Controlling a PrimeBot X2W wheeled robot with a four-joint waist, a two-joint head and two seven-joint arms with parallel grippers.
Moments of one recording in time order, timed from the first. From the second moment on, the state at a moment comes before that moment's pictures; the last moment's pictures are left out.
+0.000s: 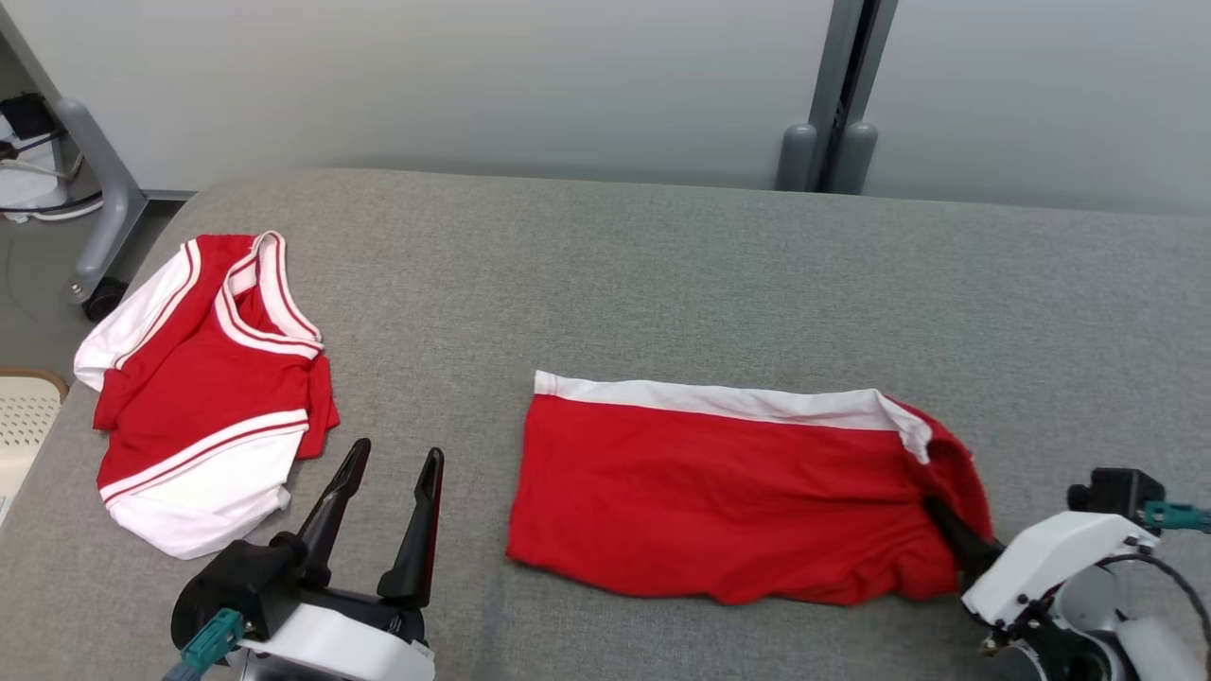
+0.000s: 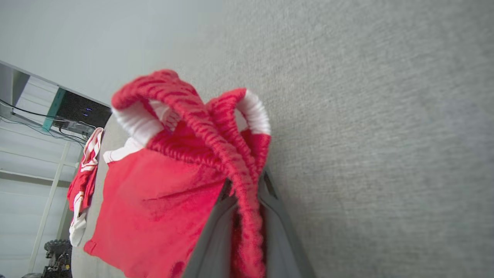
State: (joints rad) left arm -0.06 0.26 -0.37 0.09 -0.50 0.05 -0.26; right arm -0.25 -0.15 0.15 0.56 0.90 0.13 0.24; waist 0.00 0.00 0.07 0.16
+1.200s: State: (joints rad) left arm -0.07 0.20 -0.41 0.13 -0.50 0.03 -0.26; right arm -0.43 -0.05 0.19 0.59 1.32 0.13 0.44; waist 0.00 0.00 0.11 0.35
